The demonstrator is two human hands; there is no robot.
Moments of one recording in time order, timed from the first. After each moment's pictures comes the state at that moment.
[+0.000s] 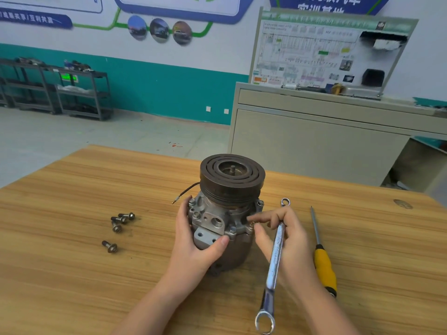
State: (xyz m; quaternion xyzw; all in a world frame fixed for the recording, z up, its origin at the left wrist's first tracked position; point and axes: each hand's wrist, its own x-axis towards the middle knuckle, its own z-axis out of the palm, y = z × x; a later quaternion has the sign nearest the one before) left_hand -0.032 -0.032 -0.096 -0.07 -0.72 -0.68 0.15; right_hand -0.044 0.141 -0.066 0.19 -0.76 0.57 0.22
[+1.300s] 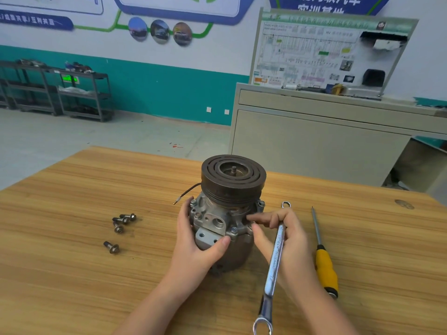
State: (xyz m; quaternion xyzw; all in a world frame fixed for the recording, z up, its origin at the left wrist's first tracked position) left_hand -0.030 -0.032 -0.094 -0.06 -0.72 -0.68 0.15; right_hand -0.043 0.140 -0.070 0.19 -0.77 0.57 0.22
